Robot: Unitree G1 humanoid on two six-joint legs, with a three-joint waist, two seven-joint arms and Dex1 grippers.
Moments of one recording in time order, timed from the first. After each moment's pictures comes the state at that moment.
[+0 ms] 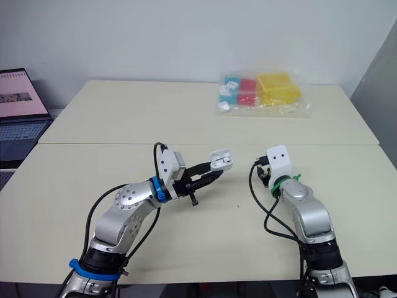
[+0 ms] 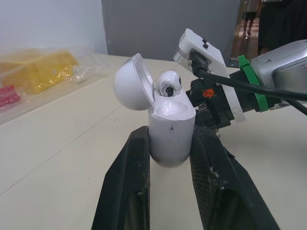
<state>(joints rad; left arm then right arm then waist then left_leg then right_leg) -0.33 0.35 -0.14 -0.18 -0.35 0.25 -0.80 -0.38 -0.29 0.06 -0.24 0.14 0.86 0.13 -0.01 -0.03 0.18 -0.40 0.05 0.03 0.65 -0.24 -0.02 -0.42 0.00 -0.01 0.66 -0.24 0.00</state>
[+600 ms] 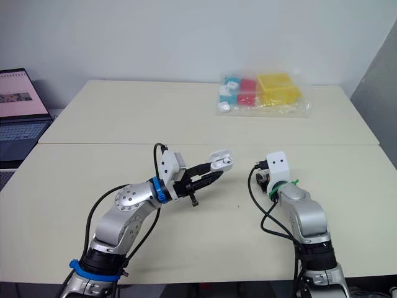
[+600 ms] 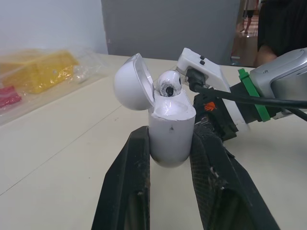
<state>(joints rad) -0.32 0.35 -0.15 -0.18 -0.33 0.23 -0.80 -0.37 -0.24 0.02 -0.23 0.14 0.98 0.13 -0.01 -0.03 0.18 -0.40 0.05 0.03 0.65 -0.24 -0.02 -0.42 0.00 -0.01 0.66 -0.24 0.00</state>
